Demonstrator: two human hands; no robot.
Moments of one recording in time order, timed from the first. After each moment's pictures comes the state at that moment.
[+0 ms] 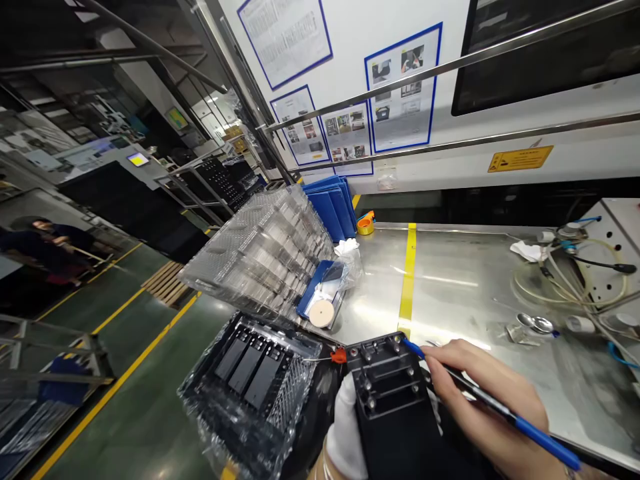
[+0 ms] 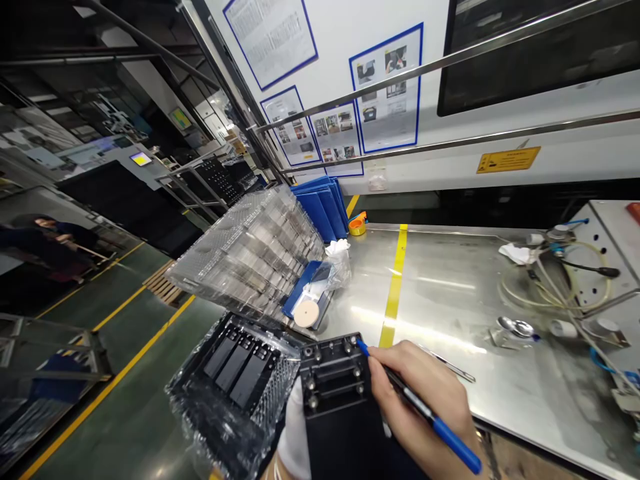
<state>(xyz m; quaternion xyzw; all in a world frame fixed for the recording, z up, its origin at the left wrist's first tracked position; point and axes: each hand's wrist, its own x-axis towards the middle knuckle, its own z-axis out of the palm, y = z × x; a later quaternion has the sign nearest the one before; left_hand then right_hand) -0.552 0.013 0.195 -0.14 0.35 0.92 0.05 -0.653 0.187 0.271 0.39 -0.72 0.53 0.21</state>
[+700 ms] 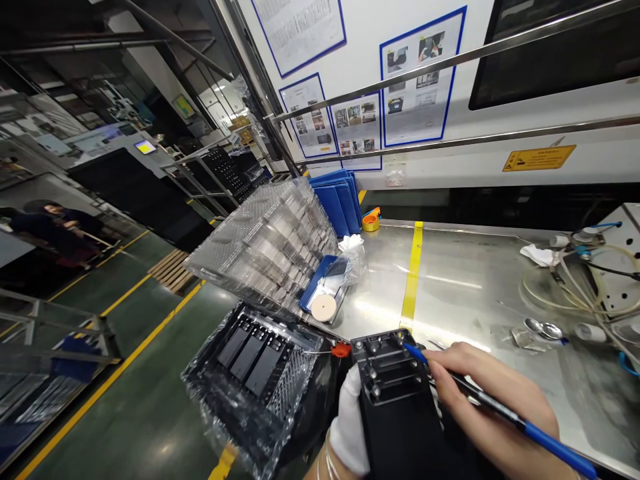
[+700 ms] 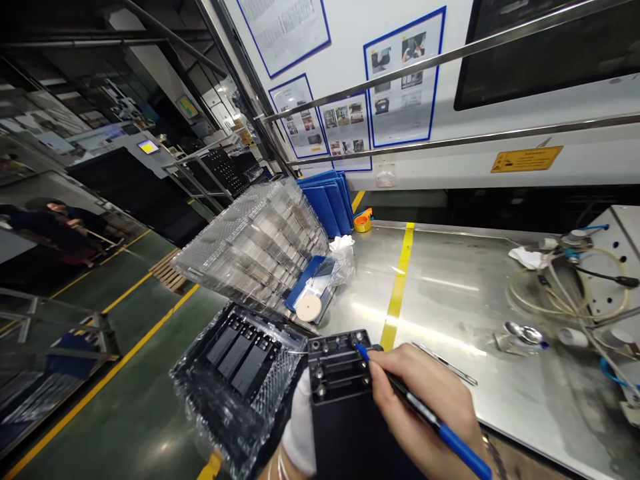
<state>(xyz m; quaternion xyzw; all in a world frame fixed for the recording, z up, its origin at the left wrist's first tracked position) -0.570 0.019 0.206 -0.05 0.27 0.96 0.07 -0.654 0.184 0.280 0.41 -0.72 0.52 0.19</state>
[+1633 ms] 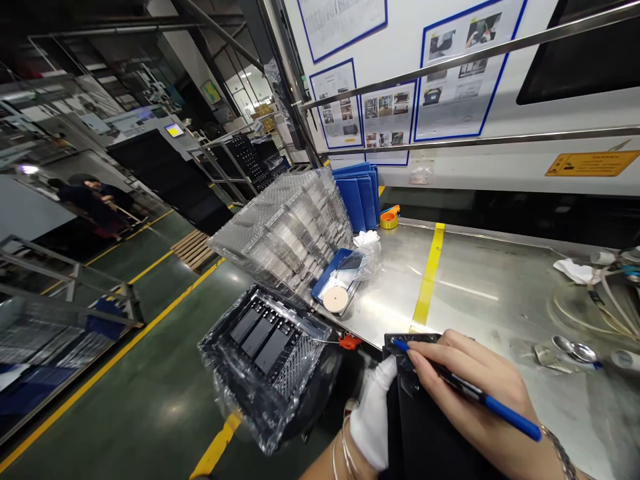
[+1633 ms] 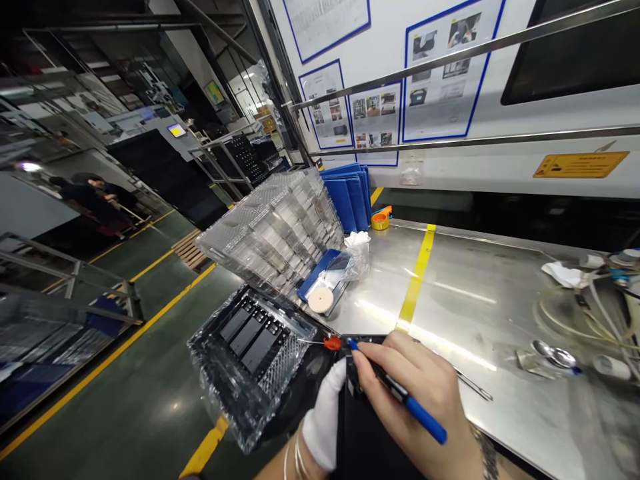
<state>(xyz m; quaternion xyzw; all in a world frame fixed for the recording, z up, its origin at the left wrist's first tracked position) -0.574 0.024 0.232 -0.19 0.27 0.95 -0.02 -0.654 0.147 0.286 0.48 -0.72 0.47 0.18</state>
